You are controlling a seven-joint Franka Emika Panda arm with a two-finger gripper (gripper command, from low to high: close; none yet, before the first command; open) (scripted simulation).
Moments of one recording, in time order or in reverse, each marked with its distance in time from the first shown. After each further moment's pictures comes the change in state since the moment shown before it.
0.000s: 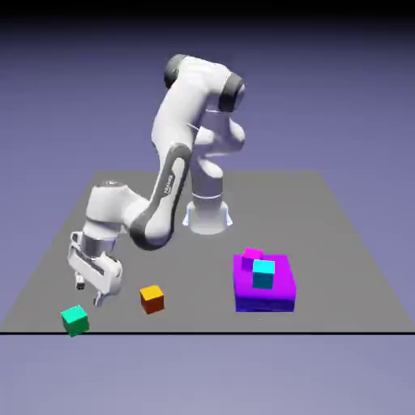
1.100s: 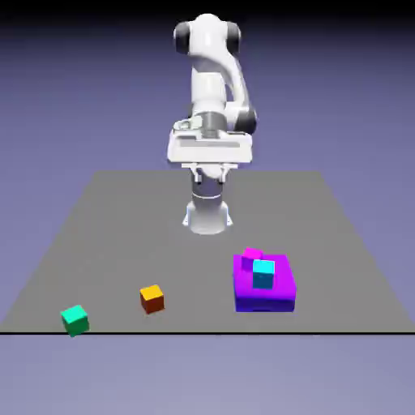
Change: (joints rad) arm -0.153 -1.196 0.599 -0.668 -0.895 0.087 0.238
